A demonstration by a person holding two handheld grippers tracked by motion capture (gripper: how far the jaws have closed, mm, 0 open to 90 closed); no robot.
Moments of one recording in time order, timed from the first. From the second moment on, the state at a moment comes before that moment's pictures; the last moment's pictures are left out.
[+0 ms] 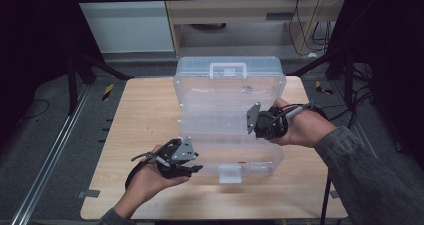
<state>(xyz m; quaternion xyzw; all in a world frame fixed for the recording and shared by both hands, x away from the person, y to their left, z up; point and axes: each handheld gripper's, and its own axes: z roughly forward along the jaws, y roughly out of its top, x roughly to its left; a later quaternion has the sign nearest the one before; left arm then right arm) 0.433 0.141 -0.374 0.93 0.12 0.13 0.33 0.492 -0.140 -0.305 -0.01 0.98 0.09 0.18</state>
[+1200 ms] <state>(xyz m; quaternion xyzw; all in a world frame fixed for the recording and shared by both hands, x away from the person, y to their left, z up) 0.519 0.196 -0.291 0.82 0.30 0.14 0.46 0.481 -0.145 -0.316 -0.02 0.98 0.11 0.19</state>
